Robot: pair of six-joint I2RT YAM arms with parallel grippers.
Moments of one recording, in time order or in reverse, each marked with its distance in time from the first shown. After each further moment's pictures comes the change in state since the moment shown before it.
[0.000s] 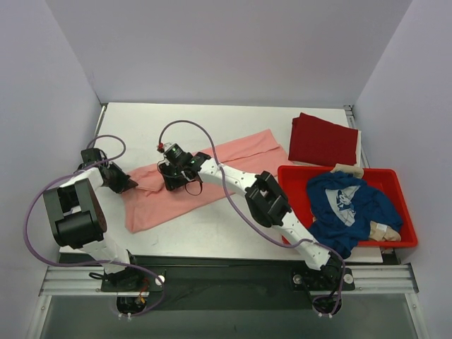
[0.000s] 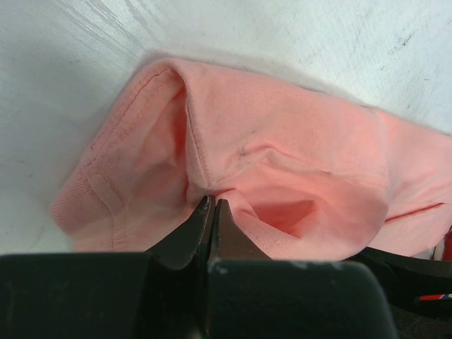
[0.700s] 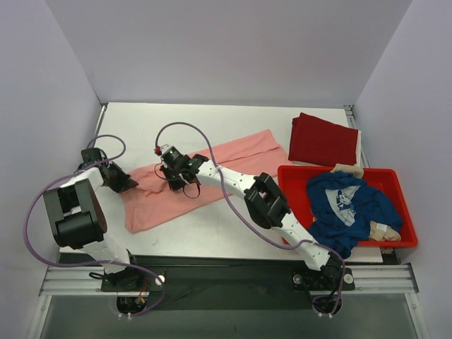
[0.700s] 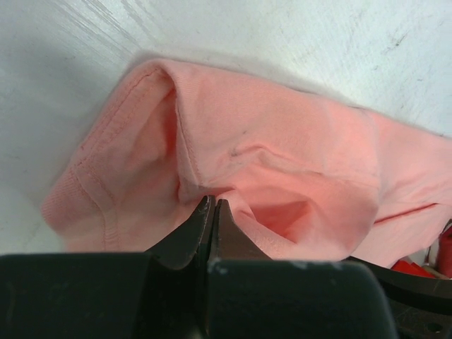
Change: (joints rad) left arm -0.004 0.000 0.000 0.000 0.001 -0.009; right arm 0.026 -0.002 0.006 -0.025 0.086 -0.066
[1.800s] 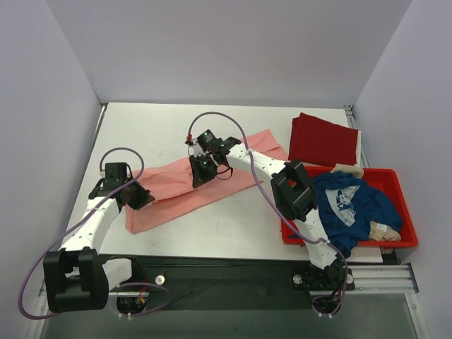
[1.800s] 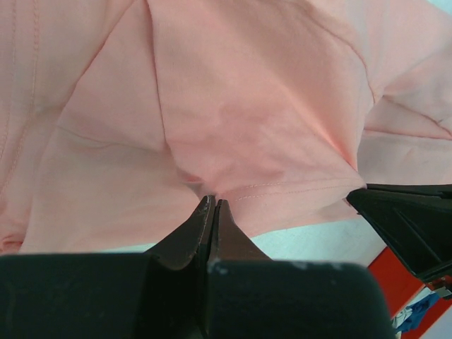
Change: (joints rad) left arm -0.296 -0.529 -0.246 -0.195 -0.205 -0.256; right arm -0.196 -0.269 -0.335 -0.076 -0.360 0.008
